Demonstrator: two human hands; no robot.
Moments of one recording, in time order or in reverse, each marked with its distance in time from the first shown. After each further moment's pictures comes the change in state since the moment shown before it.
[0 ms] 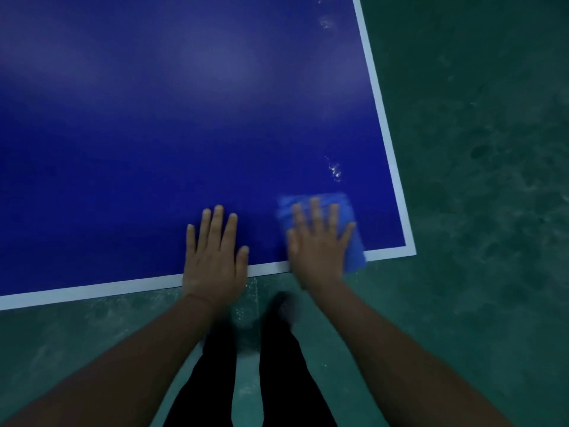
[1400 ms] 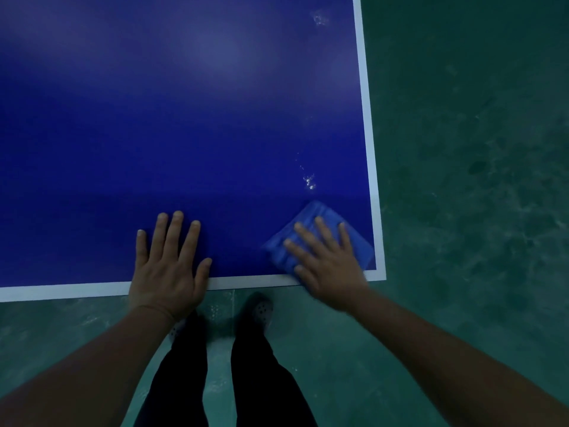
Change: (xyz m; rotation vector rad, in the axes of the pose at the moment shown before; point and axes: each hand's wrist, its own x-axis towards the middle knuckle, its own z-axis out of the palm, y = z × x) left_hand 0.006 0.012 0.013 0.144 0.110 -0.025; right_hand 0.028 0.131 -0.013 -0.205 -0.075 -0.616
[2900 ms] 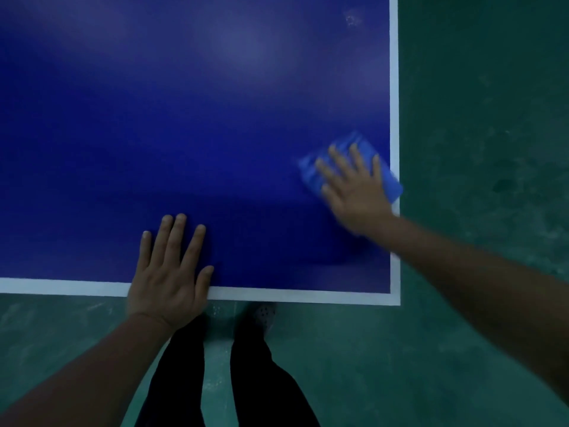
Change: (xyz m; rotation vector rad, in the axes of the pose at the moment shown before) left_hand -0.002 -0.001 0.003 0.009 -0.010 -0.021; right_hand 0.133 0.083 -0.037 0.011 0.046 0.055
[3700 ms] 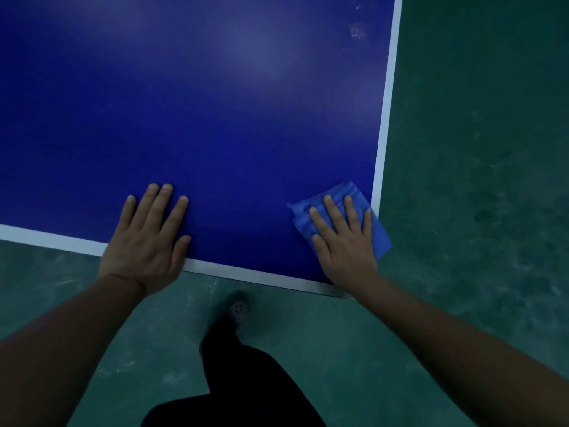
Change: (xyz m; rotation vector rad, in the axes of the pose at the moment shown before) left_hand -0.002 0.004 -0.003 -0.006 0.021 -0.033; right_hand -0.105 -0.011 0.021 -0.026 0.022 -0.019
